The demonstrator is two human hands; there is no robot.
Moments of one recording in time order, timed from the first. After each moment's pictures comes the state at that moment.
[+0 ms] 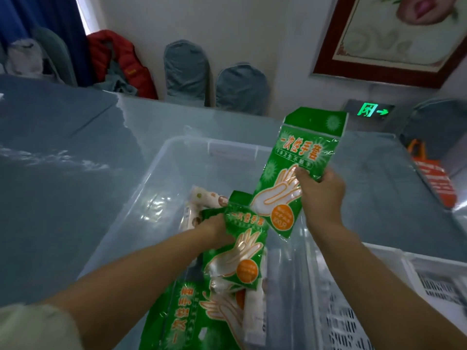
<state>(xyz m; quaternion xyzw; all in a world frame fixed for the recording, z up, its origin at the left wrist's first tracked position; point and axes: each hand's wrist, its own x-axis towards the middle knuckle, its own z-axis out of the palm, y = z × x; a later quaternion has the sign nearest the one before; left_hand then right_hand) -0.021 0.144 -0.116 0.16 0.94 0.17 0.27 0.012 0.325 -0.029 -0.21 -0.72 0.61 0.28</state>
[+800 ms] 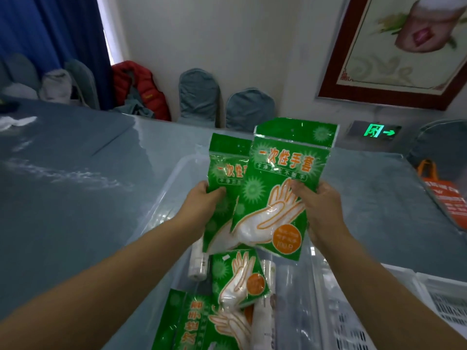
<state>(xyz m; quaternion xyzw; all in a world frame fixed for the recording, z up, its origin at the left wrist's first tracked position) -0.023 0.107 -0.031 -0.06 0.68 0.72 0.07 0.022 0.316 -0.011 -0.12 -0.65 0.73 0.17</state>
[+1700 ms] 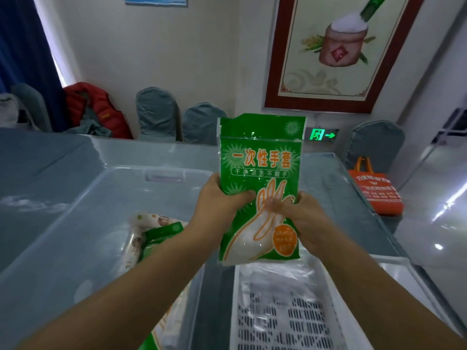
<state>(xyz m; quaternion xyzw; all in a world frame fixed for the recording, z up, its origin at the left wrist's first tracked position) 0.091 0.319 0.034 0.08 0.65 0.75 0.06 0.134 0.485 0.029 -0.09 -0.65 0.75 0.03</state>
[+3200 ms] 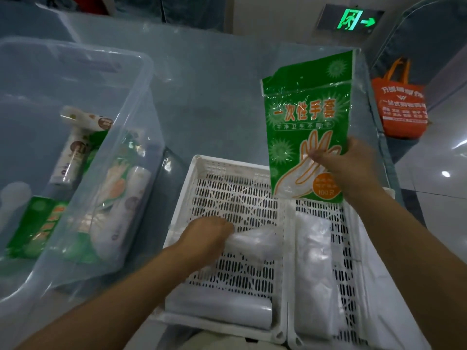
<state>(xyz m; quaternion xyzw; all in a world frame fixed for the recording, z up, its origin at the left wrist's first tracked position) 0.179 0.418 -0.185 0.32 0.93 0.10 0.15 0.140 0.688 -0.080 -0.21 -0.81 0.54 0.07</state>
